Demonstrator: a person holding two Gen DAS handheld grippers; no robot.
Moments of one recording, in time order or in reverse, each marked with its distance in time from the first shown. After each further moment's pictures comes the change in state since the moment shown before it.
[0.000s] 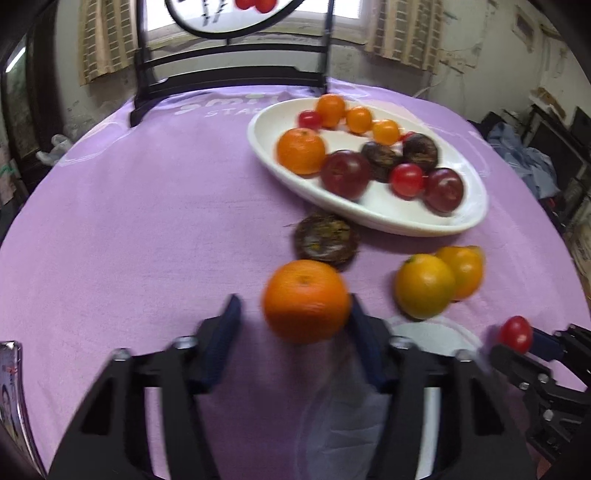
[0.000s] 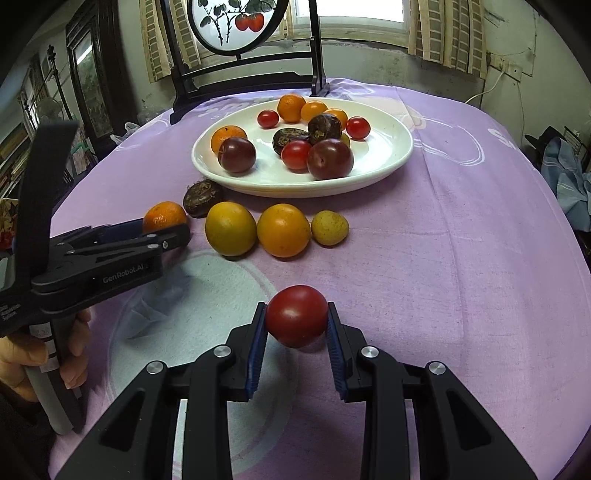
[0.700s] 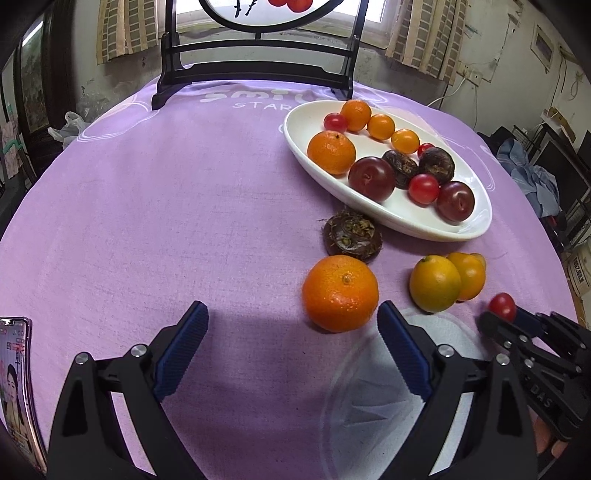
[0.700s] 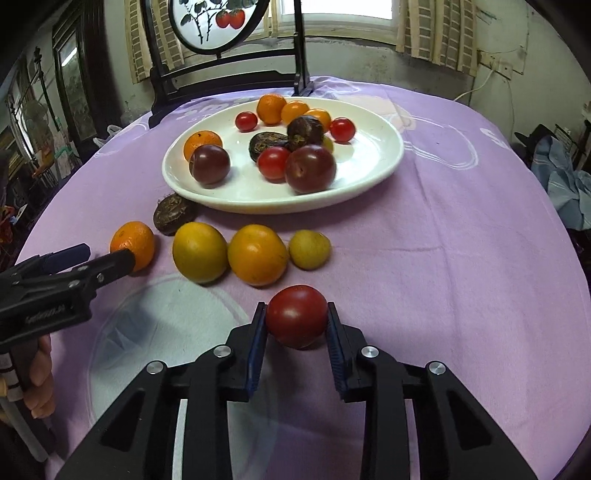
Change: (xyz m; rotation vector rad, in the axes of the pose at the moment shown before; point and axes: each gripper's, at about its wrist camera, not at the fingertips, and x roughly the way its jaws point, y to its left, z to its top) left arm -0.013 0.024 -0.004 -0.096 0.028 0.026; right arm 0.013 -0.007 0.014 0.029 0.001 -0.061
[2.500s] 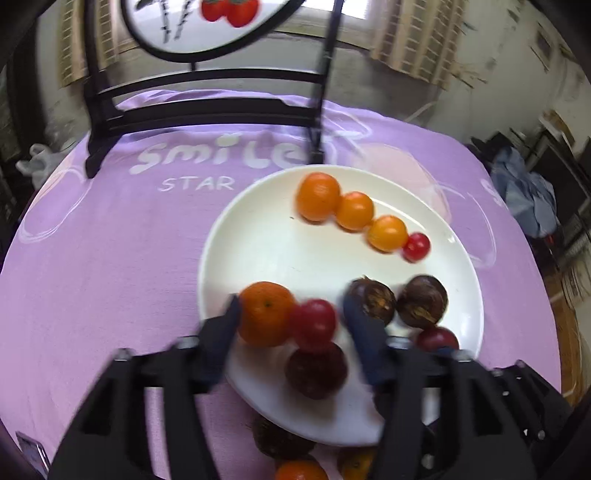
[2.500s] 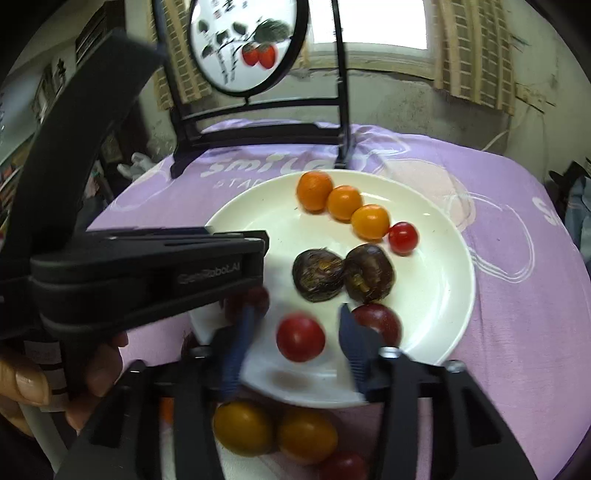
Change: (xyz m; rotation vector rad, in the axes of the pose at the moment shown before) left arm 0.049 -0.047 0.140 0.015 0.008 -0.040; right arm 0.026 0.021 0.102 -0.018 -0.136 0.110
